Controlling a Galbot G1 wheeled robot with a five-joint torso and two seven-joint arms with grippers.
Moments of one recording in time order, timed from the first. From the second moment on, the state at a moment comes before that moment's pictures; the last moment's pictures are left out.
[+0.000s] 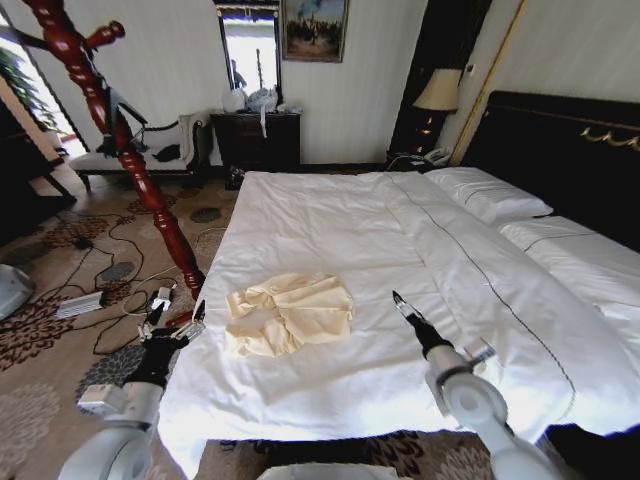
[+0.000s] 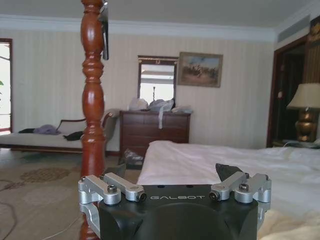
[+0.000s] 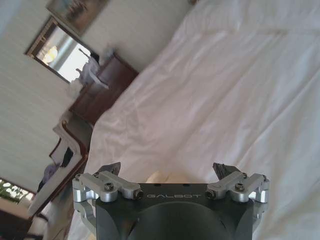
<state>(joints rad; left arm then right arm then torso) 1.83 -1.28 -0.85 -2.33 -0.47 -0.02 -0.03 -1.27 0.93 0.42 2.16 1.56 -0.13 0.57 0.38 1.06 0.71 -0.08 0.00</state>
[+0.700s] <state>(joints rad) 1.87 -1.42 -0.85 -2.31 -0.33 -0.06 -0.06 -0.61 1.19 -0.13 1.67 1.57 -0.22 0.78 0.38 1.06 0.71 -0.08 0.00</state>
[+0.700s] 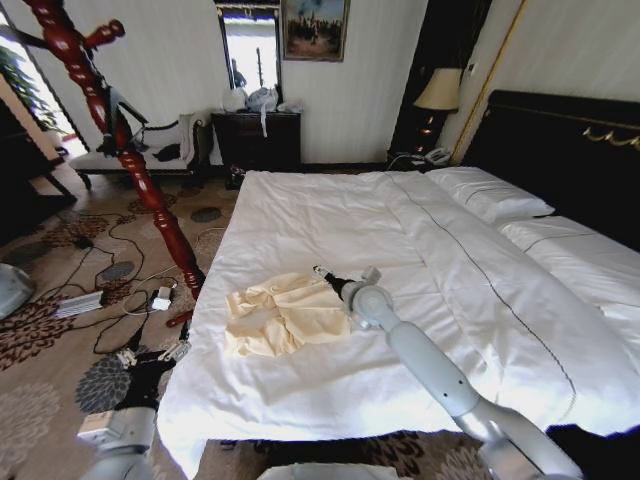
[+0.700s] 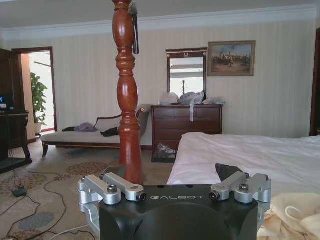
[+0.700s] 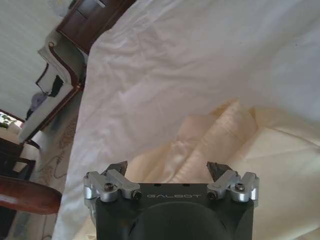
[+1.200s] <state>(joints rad) 1.87 -1.43 -0.84 -2.31 -0.33 -0.06 -0.07 -0.59 1.22 -0.16 1.60 1.54 -0.26 0.82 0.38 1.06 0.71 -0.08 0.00</state>
